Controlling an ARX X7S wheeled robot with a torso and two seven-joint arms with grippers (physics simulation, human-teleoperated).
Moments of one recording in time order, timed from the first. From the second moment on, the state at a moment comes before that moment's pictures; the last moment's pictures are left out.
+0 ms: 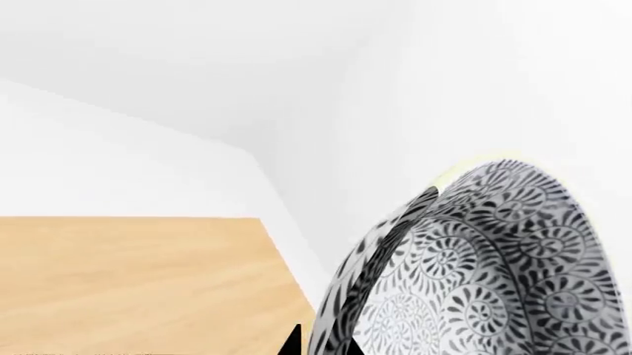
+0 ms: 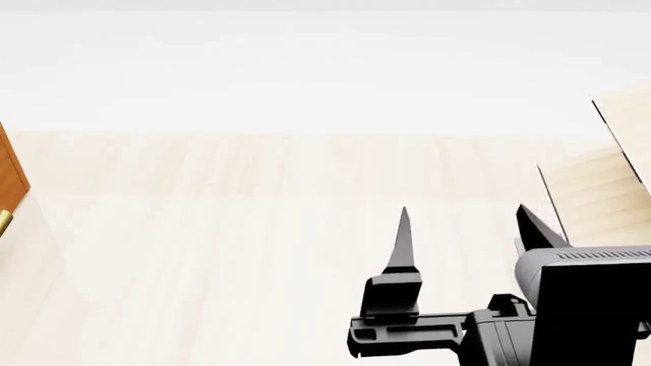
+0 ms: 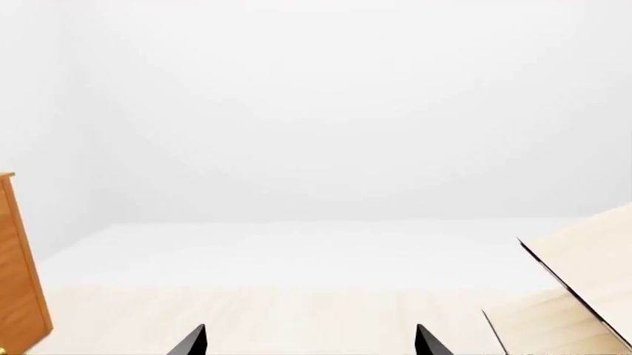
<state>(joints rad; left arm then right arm) -1.69 -0.77 -0.22 -0.59 -0.96 -0.96 -0.77 0.40 0.67 -0.10 -0.84 1.16 0.74 0.75</state>
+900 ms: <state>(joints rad) -1.65 -0.79 -0.21 -0.68 -0.88 -0.88 -0.82 0.38 0.67 -0.11 -0.84 1.14 0.72 0.75</state>
